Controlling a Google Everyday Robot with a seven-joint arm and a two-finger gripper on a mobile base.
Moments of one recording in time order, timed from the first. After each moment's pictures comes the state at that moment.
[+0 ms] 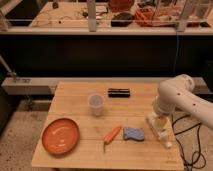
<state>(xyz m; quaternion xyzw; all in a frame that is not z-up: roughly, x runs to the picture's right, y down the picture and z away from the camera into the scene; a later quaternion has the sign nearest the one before) 0.265 0.139 0.731 -0.28 0.00 0.01 0.96</state>
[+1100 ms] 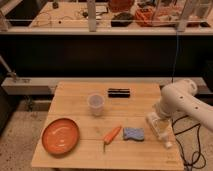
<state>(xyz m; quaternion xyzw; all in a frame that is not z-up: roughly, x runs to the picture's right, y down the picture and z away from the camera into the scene) 0.279 0.152 0.749 -0.28 -0.02 -0.01 0.96</state>
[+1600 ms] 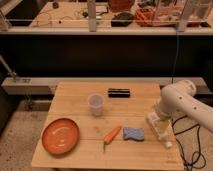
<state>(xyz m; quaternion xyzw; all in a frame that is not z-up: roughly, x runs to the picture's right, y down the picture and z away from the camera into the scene) 0.282 0.157 0.757 -0.29 -0.02 -0.02 0.96</state>
